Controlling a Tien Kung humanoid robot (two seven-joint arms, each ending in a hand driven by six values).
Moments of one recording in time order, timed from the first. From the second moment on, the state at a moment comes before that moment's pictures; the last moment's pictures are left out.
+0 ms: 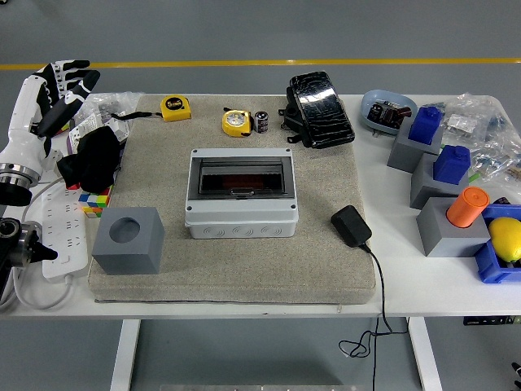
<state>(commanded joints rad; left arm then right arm) -0.24 0.29 -1.41 -1.45 1.33 0.23 -0.03 0.09 -0.24 1.18 0.29 -0.44 -0.10 -0.12</state>
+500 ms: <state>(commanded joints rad) -0.21 0.31 -1.41 -1.46 1.34 0.22 -0.02 0.07 -0.22 1.19 0.29 -0.44 -0.11 -0.12</state>
